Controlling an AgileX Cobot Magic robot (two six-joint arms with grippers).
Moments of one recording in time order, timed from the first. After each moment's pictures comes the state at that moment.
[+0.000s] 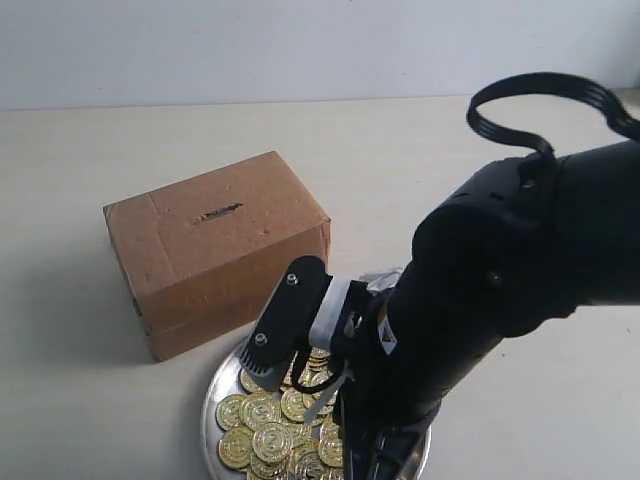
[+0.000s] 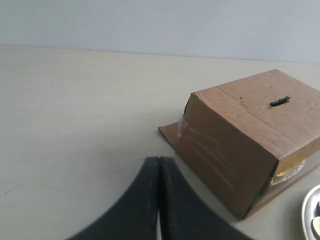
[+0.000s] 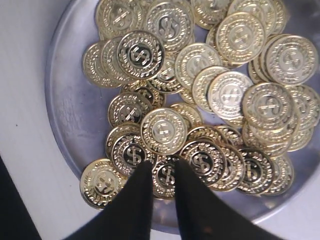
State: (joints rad) left arm -0.10 0.00 0.00 -0.21 0.37 0.10; right arm 0.83 1.61 -0.82 0.15 0.66 -0.38
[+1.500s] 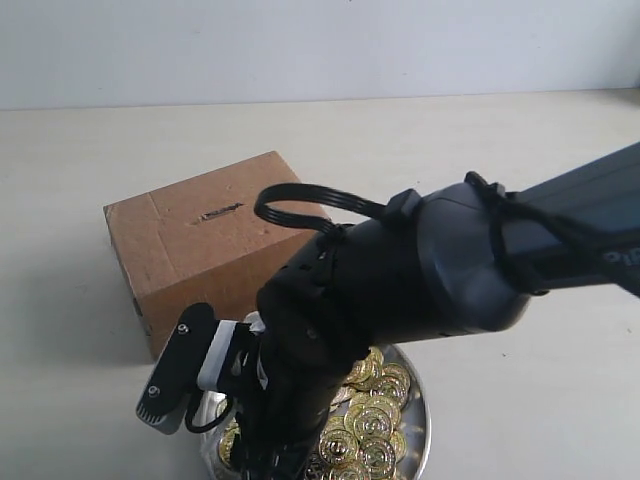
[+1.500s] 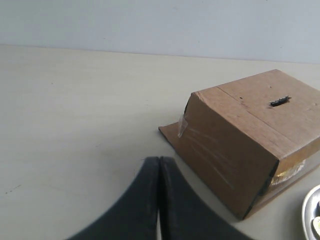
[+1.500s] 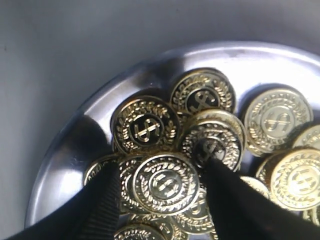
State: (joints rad) left arm -0.10 0.00 0.00 -0.21 0.37 0.10; right arm 0.93 1.92 -1.02 0.12 0.54 -0.40
